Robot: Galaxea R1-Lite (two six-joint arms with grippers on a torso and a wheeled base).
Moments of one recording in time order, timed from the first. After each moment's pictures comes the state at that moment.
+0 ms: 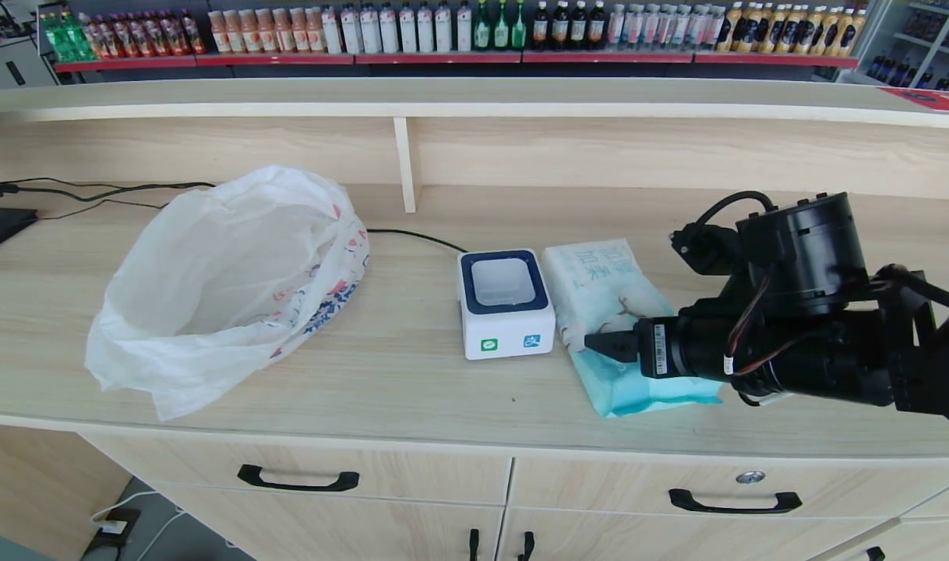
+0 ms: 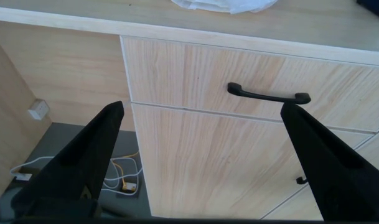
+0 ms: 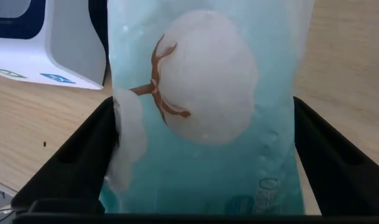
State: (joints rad) left arm 0.00 0.00 0.00 0.00 0.00 -0.01; right arm 0.53 1.64 -1.02 -0.08 -0.12 0.25
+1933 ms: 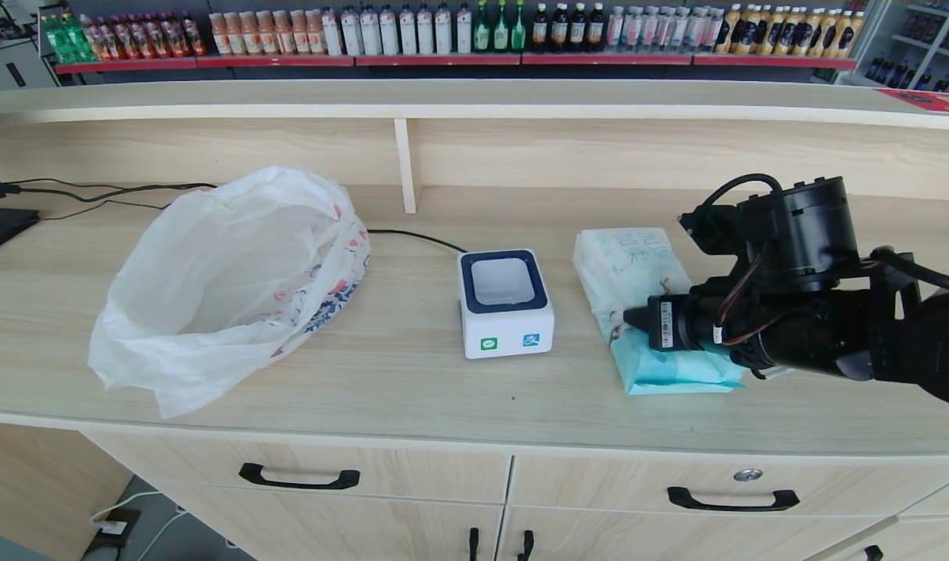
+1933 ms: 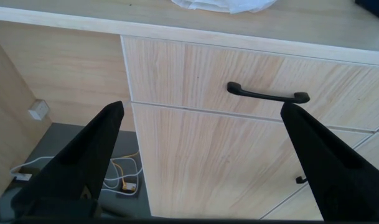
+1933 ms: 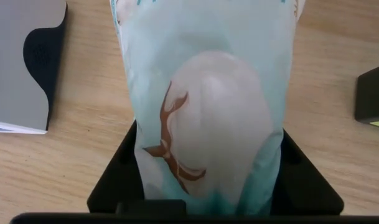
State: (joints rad) left arm 0.00 0.00 0.00 0.00 0.00 -0.01; right arm 0.48 1.69 -1.08 -0.08 -0.24 0.19
